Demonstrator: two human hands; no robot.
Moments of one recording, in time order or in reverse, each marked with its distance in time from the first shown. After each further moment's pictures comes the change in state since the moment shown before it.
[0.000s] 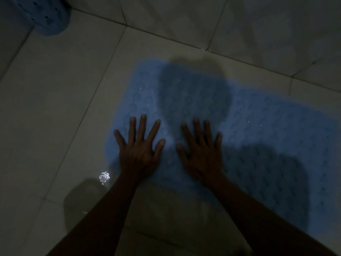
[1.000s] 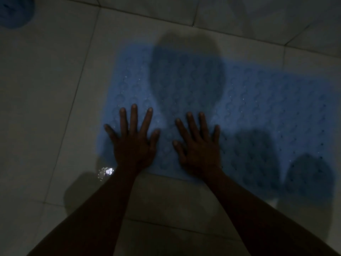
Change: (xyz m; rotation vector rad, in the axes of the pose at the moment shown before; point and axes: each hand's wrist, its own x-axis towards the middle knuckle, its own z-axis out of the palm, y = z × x) left_hand 0.000 0.002 -0.002 0.025 -0.063 0.013; right_hand -0.027 -0.004 0.016 -0.084 0.145 0.004
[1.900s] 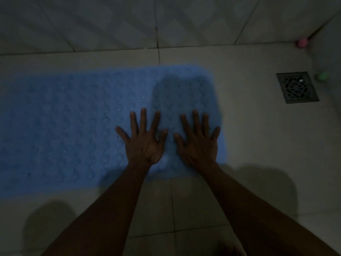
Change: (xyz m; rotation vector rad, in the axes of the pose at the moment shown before) left_hand -0.036 0.309 0.044 -0.049 -0.093 0.264; right_hand -0.122 0.255 -0.027 0.164 0.001 0.482
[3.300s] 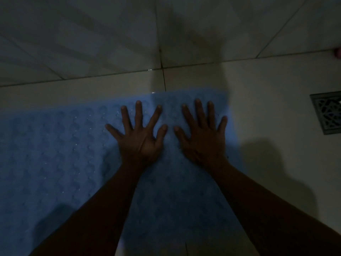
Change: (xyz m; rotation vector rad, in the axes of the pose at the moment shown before) left_hand 0.147 -0.019 -0.032 0.079 0.015 0.008; right_hand 0.147 -0.023 -0.016 -0.012 0.018 -0.040
